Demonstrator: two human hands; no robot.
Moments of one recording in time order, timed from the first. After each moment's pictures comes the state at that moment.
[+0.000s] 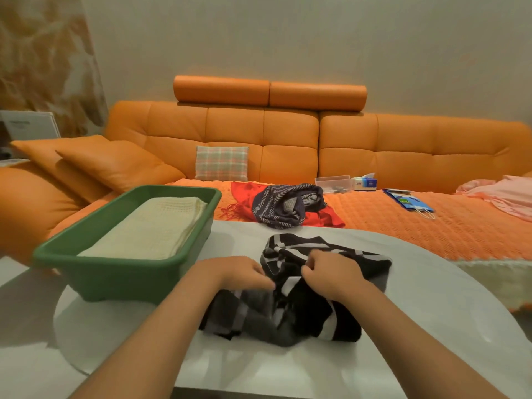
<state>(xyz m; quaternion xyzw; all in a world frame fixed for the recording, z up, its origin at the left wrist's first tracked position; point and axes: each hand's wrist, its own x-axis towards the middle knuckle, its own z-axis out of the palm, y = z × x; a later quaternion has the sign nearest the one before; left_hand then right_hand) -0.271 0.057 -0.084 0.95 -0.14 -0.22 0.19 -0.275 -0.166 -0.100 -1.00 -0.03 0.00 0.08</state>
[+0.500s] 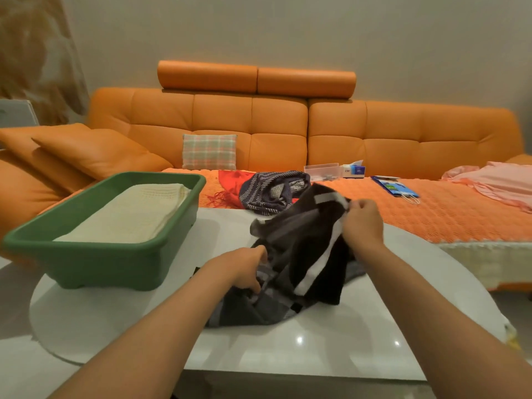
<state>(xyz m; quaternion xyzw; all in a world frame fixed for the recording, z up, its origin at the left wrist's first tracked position) -0.269 0.010 -0.119 0.97 -0.16 -0.16 0.09 -0.268 -0.223 -0.069 -0.78 0.20 -0.23 0.54</state>
